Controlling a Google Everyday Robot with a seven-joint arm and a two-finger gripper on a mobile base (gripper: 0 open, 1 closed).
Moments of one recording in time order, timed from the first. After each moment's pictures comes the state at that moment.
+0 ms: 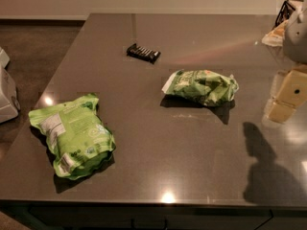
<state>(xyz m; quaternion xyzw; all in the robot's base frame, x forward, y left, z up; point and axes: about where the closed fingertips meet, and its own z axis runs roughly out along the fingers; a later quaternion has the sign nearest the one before) 0.438 -0.214 0.987 -0.60 0.78 -0.05 0.18</state>
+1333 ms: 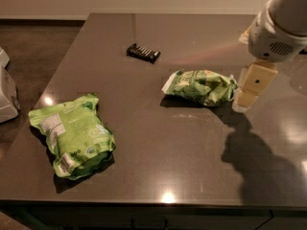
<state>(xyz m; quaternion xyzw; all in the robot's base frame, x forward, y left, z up) 0.501 -0.198 0.958 -0.60 0.78 -0.05 0.18</state>
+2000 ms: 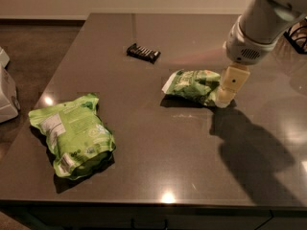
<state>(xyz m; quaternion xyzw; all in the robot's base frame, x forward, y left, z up) 0.558 -0.187 0.913 -0.60 0.78 -0.05 0.17</state>
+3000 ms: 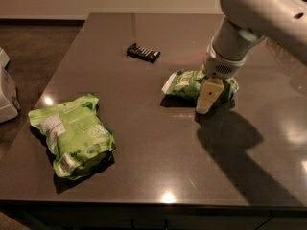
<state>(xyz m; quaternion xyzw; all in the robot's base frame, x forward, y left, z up) 0.573 -0.148 0.858 -0.61 0.78 -0.02 0.15</state>
